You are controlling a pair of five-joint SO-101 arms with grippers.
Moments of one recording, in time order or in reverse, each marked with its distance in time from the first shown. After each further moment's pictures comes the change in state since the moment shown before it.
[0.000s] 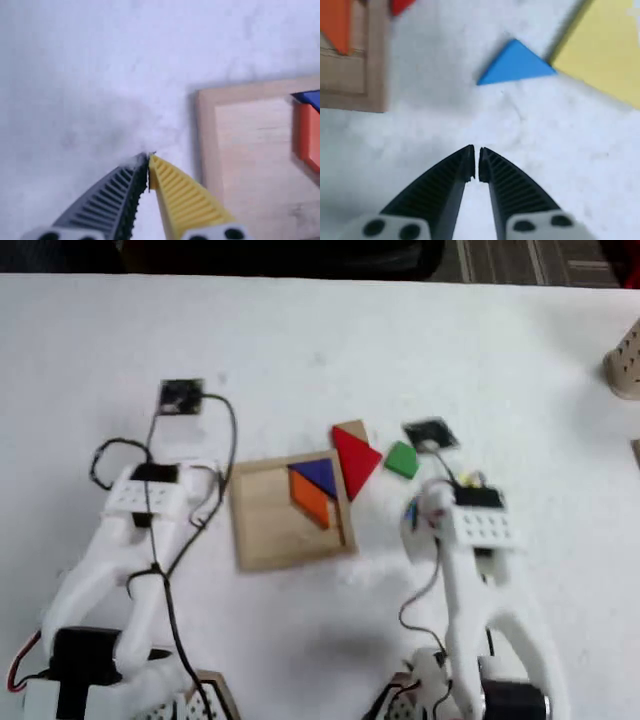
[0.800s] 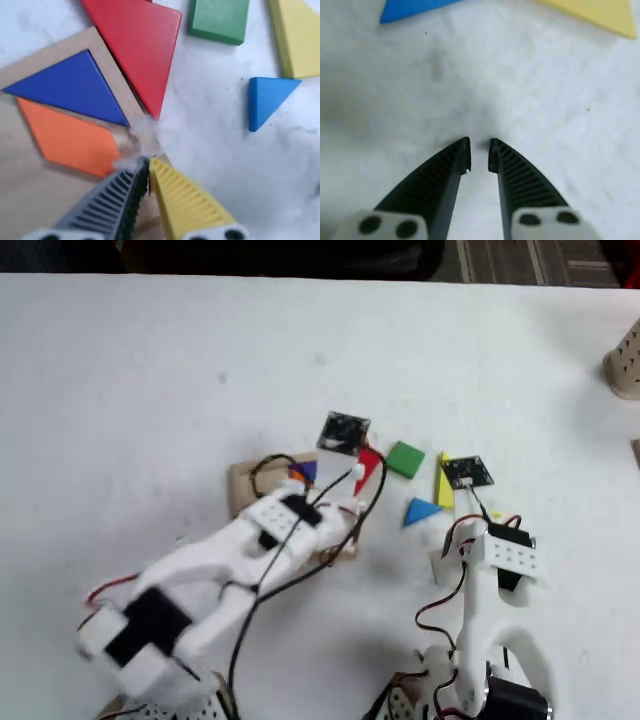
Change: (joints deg) left arm 36.7 14.9 -7.1 -13.6 16.9; right arm 12.4 0.7 11.5 -11.4 8.2
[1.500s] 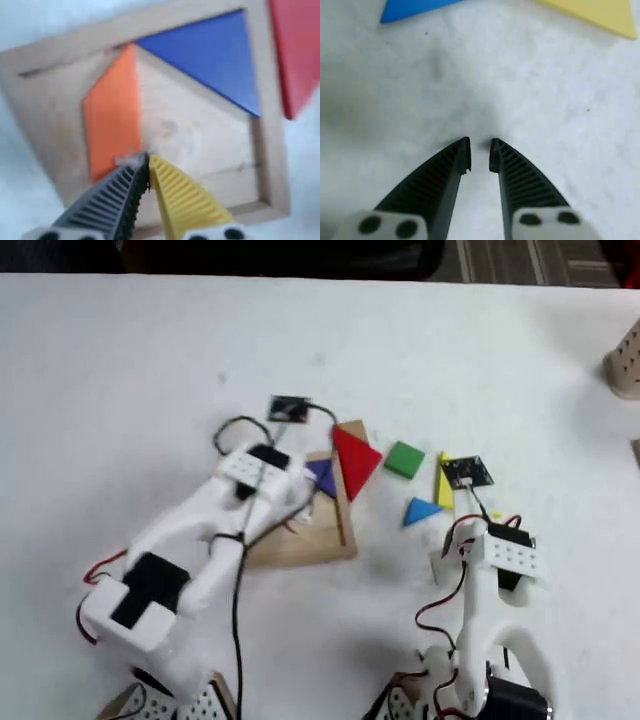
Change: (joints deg) left arm -14.0 9.8 -13.5 24.5 0.1; right arm 0.0 0.0 0.0 0.0 0.1
